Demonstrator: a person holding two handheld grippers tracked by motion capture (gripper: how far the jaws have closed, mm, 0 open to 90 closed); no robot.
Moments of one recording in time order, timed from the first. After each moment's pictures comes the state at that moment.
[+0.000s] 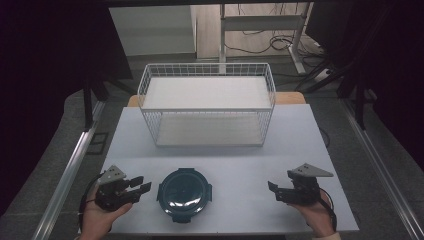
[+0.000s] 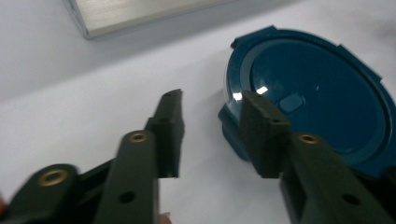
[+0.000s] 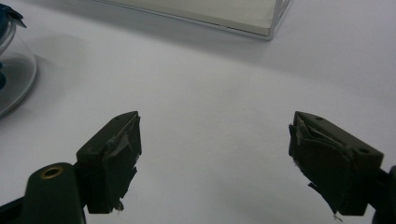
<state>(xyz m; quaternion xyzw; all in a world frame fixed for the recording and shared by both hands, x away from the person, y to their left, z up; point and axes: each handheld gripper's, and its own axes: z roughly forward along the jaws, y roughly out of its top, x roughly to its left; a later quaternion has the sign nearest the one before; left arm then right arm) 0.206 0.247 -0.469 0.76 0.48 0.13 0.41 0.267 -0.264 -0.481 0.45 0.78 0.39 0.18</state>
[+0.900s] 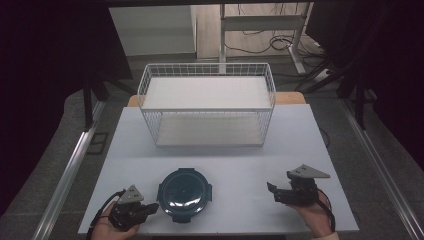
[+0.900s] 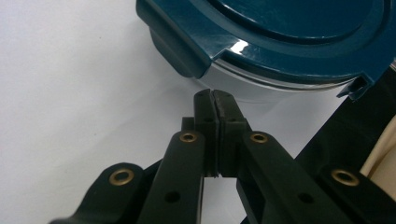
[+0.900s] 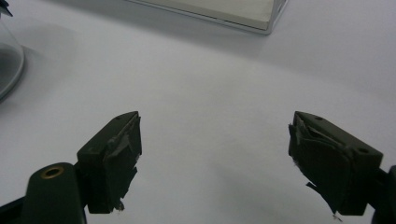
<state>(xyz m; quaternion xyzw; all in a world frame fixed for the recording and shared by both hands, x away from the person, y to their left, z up) 0.185 0.218 -0.510 0.83 0.43 0.07 0.35 0.266 -0.260 -0.487 0.44 0.79 0.38 0.19</state>
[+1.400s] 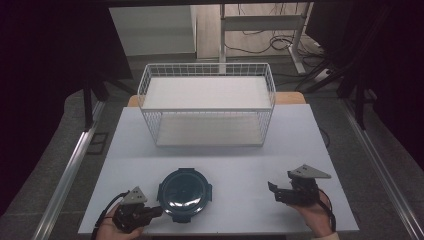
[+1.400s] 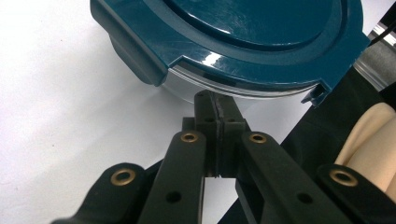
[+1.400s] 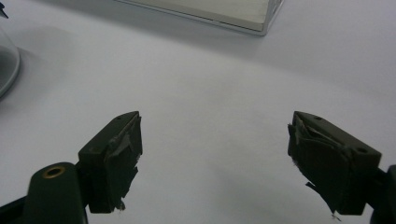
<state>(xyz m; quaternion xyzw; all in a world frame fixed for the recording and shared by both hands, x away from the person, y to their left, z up) 0.183 0.210 -0.510 0.83 0.42 0.04 0.37 0.266 -0.262 -0.487 0.45 0.79 0.38 0.20</state>
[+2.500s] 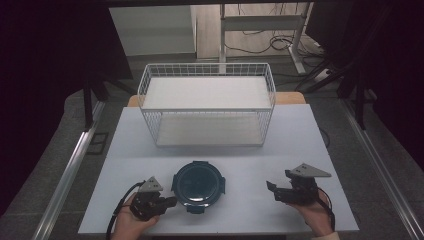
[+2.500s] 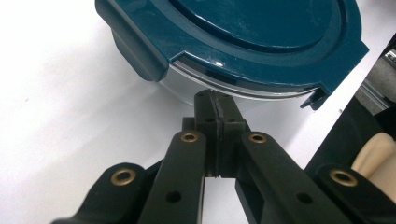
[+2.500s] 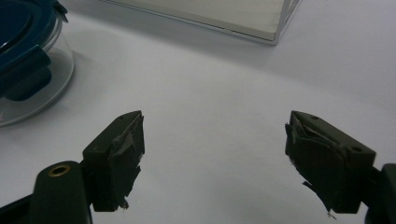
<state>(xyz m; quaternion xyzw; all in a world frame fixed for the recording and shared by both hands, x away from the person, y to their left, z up) 0.213 0.176 -0.507 0.82 0.42 0.03 0.38 0.268 -0.260 -0.483 0.43 0.79 0.40 0.19</state>
